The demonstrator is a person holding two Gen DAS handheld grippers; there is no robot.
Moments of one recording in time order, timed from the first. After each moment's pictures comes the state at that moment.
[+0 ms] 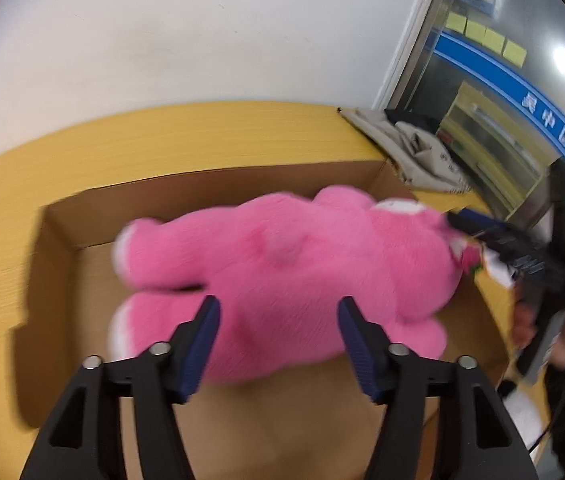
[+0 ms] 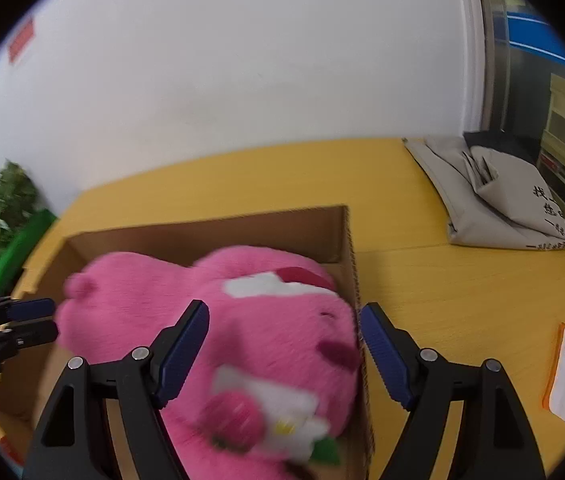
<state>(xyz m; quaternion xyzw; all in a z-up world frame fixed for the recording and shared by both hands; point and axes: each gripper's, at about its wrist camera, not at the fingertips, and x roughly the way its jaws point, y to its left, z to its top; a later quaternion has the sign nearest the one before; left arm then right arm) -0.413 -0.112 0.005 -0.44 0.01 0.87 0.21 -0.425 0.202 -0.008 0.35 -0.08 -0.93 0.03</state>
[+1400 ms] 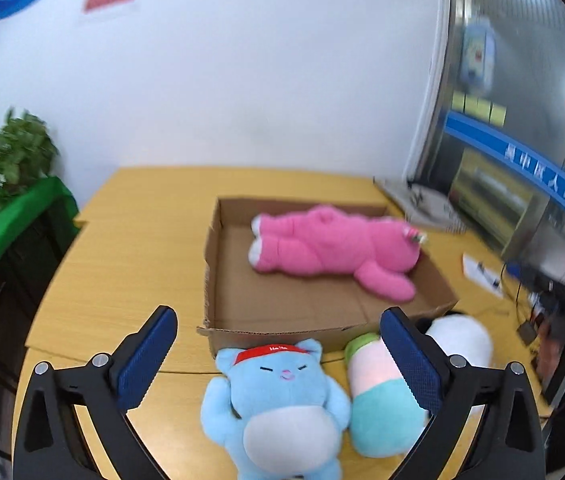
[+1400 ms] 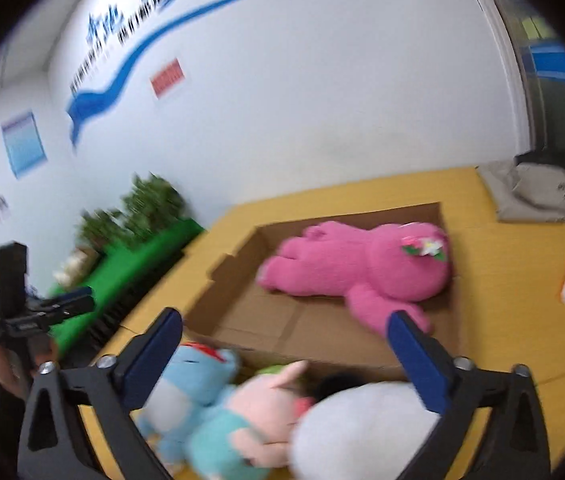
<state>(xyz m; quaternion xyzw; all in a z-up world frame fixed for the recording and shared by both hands) -0.087 -0.239 0.115 -0.29 -0.06 0.95 0.09 -0.155 0.159 0.068 0.26 -0.16 -0.93 0.22</state>
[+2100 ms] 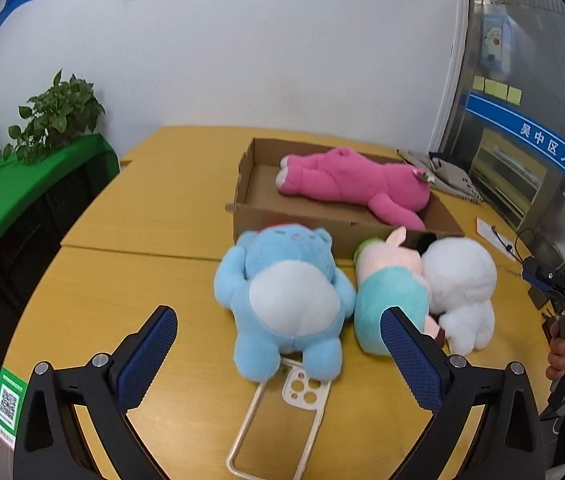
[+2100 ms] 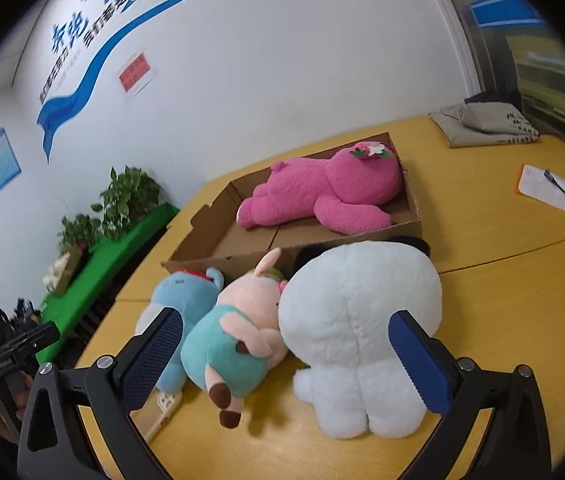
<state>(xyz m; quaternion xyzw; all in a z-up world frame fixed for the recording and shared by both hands) 0.020 -0.229 0.033 -0.34 -0.05 0.94 0.05 -0.065 0.160 0.006 0.31 -0.16 -0.93 0.14</state>
